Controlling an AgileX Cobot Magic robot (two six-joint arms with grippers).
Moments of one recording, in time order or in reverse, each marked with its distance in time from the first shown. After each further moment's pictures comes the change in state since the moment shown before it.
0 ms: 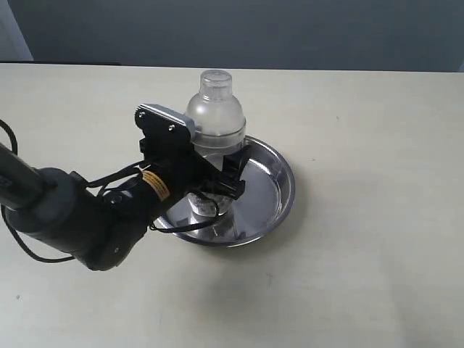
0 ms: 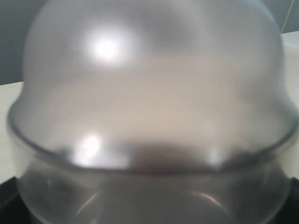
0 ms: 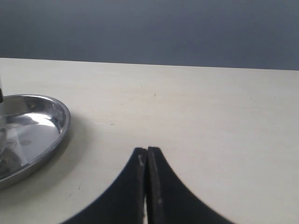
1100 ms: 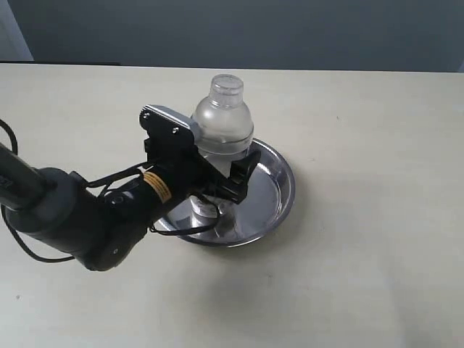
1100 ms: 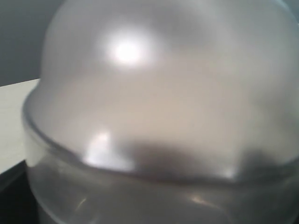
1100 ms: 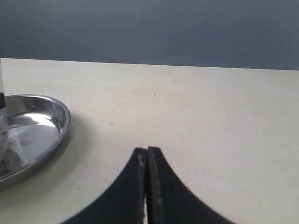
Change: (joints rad) left arm 0.000 0.000 0.000 0.044 0.000 0.005; right arm 0.000 0.000 0.000 0.000 0.000 0.000
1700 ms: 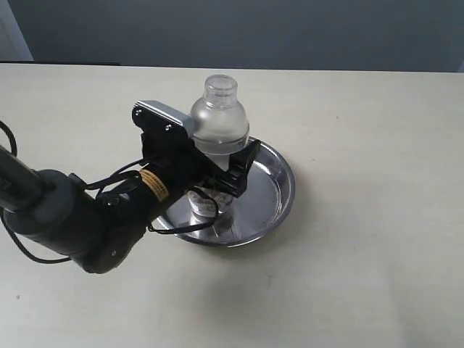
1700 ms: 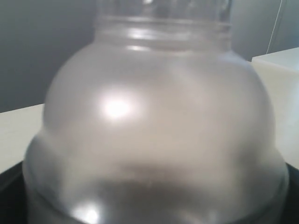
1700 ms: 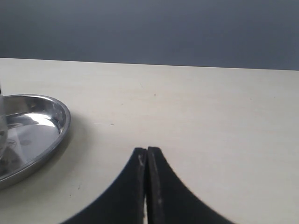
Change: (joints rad) left arm 0.000 0.000 0.008 -0.014 -0.101 0.004; right arm 0.000 0.000 0.000 0.000 0.000 0.000
